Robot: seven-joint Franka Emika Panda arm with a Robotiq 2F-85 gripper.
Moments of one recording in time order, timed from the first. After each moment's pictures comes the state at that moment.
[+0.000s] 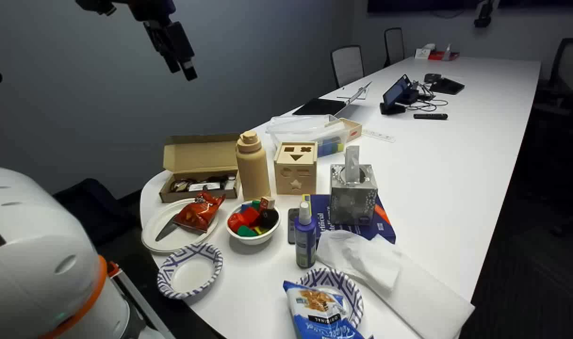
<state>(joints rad) 0.09 -0.76 0.35 -2.42 0.15 1.90 0.51</state>
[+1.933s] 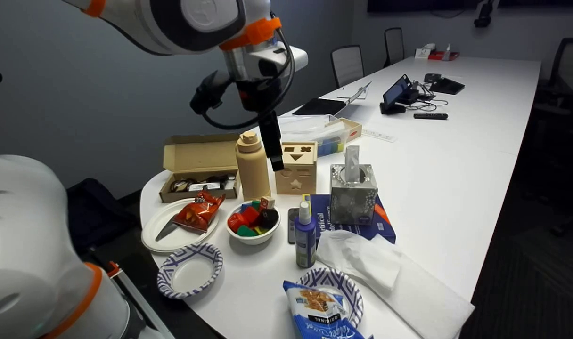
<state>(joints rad) -0.22 -0.65 0.14 -2.73 0.00 2.21 0.64</state>
